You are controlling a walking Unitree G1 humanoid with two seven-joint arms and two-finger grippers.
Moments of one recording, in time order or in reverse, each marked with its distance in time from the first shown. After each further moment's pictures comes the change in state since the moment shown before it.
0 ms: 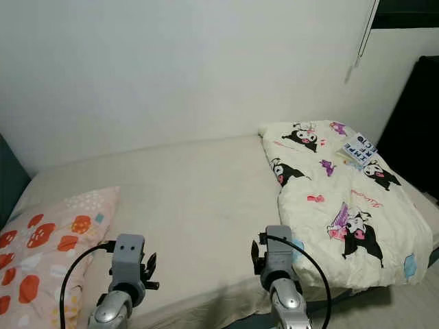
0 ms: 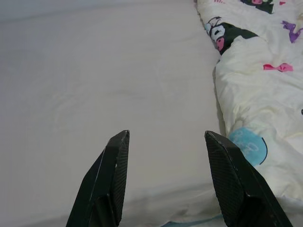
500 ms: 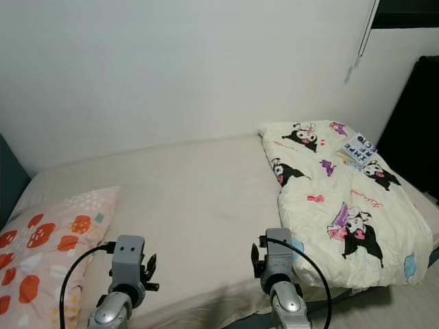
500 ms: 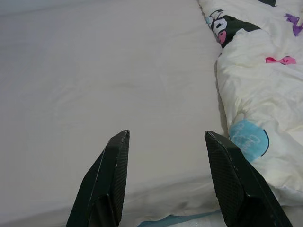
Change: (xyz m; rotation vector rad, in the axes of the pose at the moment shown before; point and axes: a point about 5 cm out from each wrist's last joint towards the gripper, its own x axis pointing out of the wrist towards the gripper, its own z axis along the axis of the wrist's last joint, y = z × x) left arm -0.002 0.000 -0.003 0.000 0.008 -0.006; right arm -0.004 0.000 -0.007 0.003 0.021 0.007
